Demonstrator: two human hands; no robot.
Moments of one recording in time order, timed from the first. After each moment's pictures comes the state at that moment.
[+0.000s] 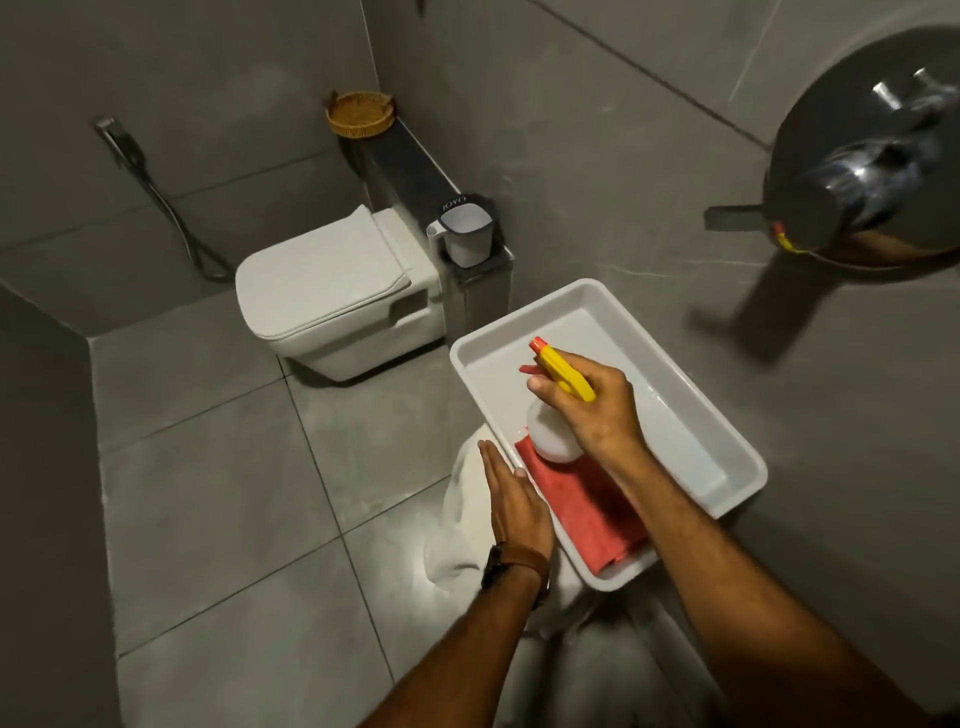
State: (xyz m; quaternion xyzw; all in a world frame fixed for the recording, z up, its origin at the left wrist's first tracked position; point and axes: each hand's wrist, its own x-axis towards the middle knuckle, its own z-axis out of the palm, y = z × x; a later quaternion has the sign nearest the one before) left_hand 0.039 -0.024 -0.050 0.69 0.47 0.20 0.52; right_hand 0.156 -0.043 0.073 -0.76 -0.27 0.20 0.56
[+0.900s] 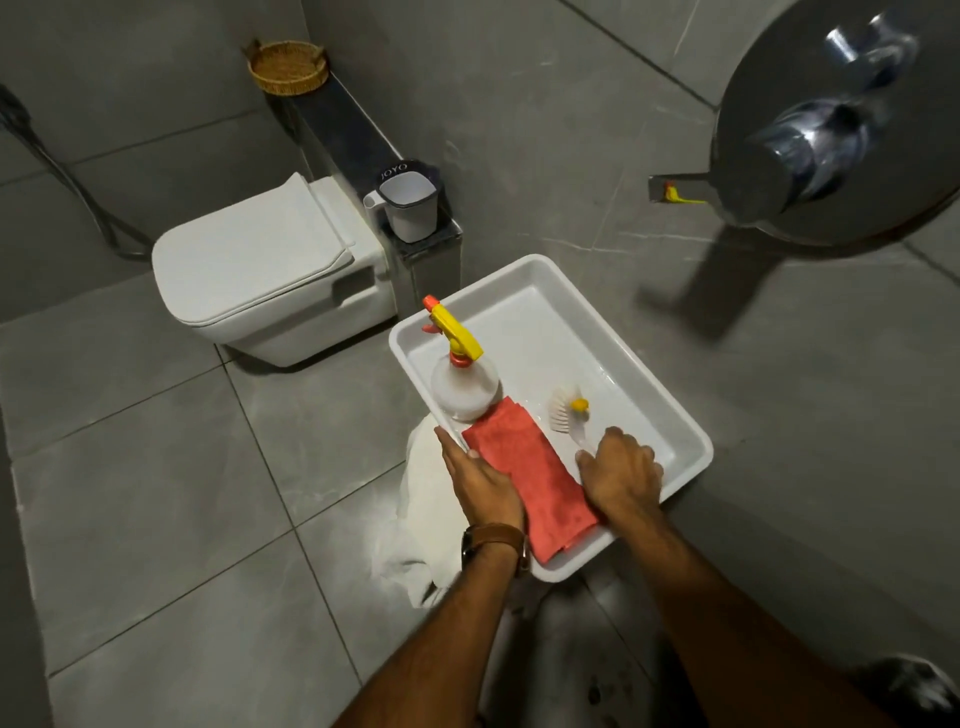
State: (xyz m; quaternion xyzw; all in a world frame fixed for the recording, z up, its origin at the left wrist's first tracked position) left_hand 0.083 -0.039 -0.058 0.59 0.54 0.27 0.53; right_hand 0.182 -0.131 -0.017 -0.98 -0.11 0.16 0.06
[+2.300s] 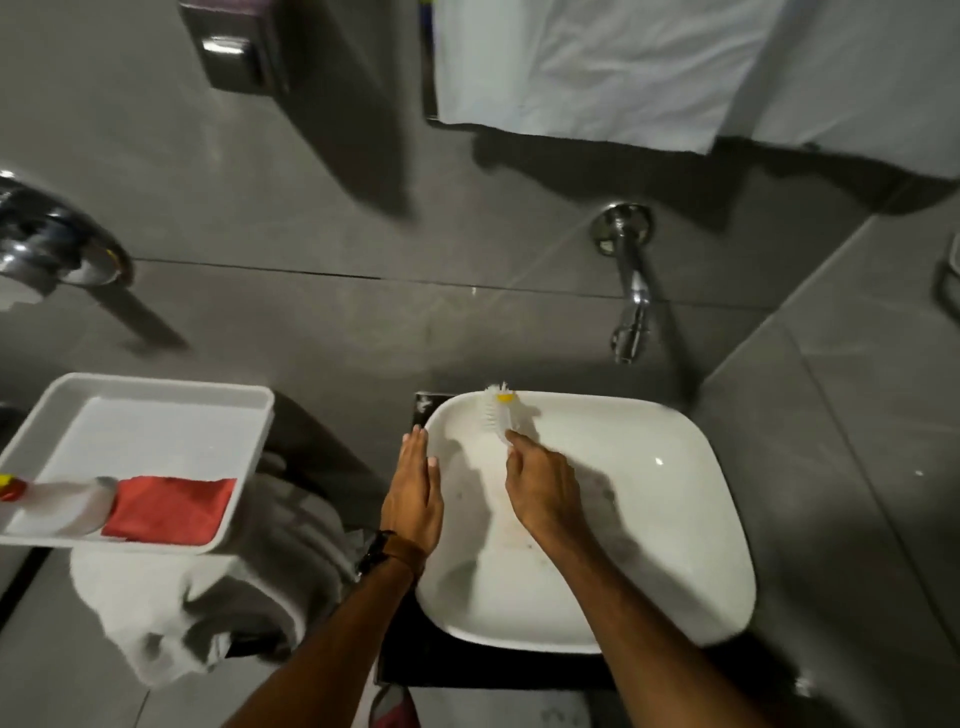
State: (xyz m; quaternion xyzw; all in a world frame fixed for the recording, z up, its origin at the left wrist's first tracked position) left_hand -0.042 -0.400 0.098 0.89 -0.06 -0.06 0.45; right_hand -0.077 -0.564 0.149 -0.94 0.23 -0.03 0.25
